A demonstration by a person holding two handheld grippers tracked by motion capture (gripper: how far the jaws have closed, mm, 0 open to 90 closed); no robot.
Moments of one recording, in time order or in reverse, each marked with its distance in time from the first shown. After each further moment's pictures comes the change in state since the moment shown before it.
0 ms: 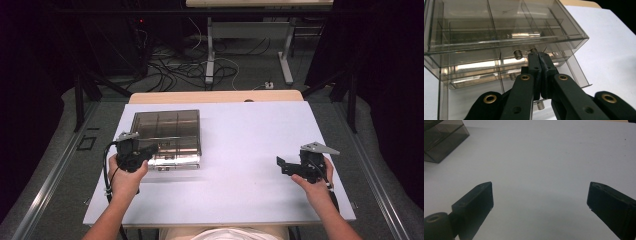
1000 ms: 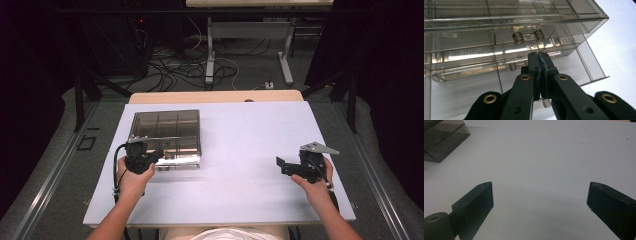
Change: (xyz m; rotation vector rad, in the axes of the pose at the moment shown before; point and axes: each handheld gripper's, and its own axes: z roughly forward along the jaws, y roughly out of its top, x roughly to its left) left arm 0.001 -0.012 0.026 0.087 0.019 0.012; right arm 0.000 0.000 0.001 0.002 0.013 -0.006
